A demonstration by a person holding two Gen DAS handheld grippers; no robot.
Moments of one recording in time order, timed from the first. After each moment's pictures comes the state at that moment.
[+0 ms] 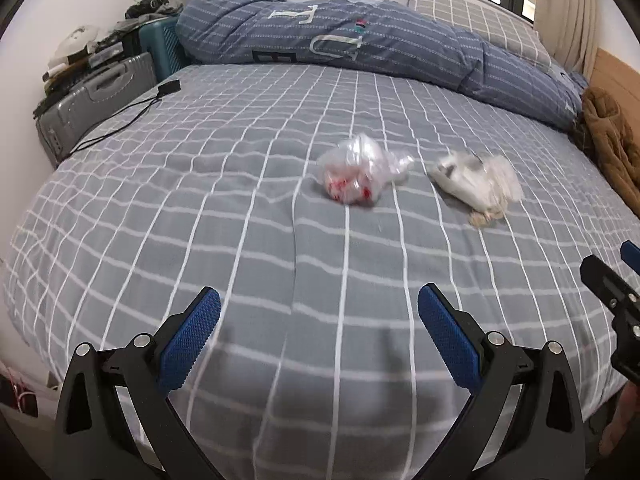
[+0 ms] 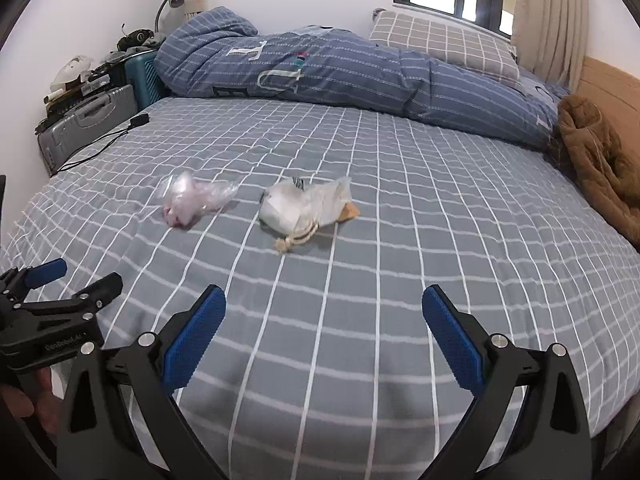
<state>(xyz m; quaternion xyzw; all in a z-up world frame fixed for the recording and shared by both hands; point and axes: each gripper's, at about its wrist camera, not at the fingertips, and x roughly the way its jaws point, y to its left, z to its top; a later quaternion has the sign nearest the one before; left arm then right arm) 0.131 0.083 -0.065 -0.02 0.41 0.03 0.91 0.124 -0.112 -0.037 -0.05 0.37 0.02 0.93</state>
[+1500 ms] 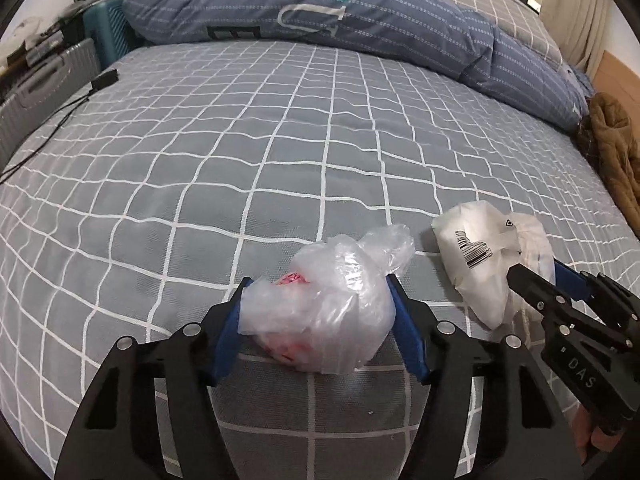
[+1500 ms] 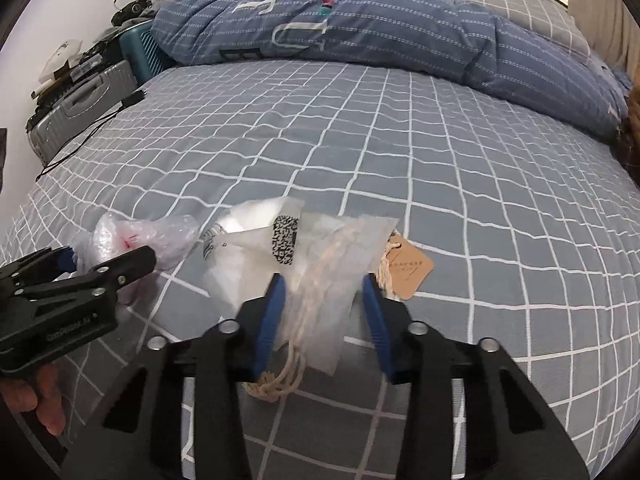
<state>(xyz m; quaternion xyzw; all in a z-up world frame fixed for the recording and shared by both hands) 0.285 0.073 -0.103 -0.03 0.46 -0.02 0.89 0.283 -0.096 -0.100 -0.03 0.44 0.08 0.89</state>
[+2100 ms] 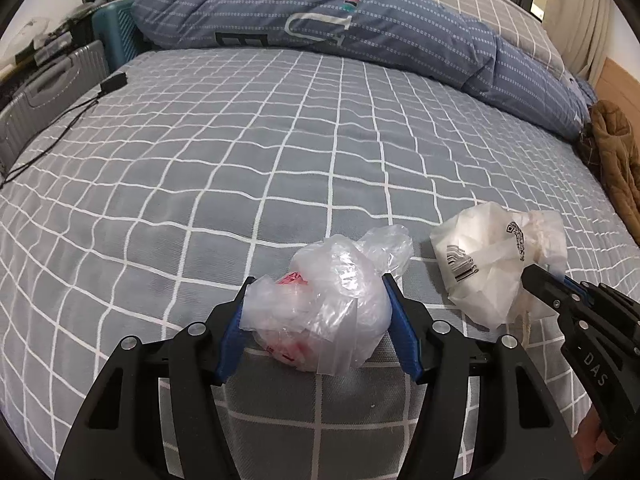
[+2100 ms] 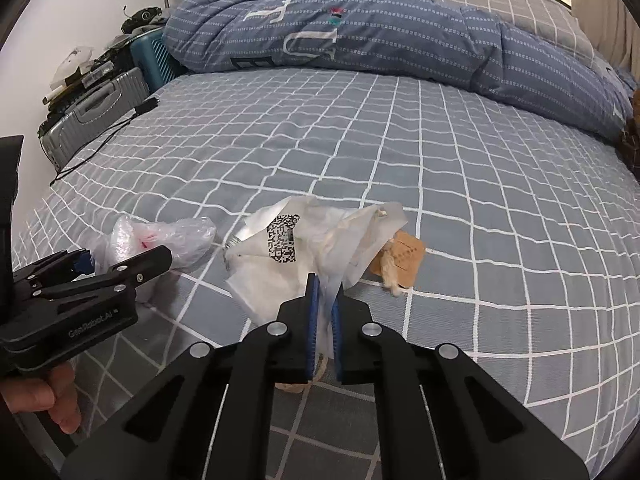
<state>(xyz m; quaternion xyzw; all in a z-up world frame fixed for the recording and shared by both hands) 0.275 0.079 -0.091 -0.04 0.45 -0.01 0.89 0.273 -0.091 -0.083 -0.02 0.43 0.09 0.90</state>
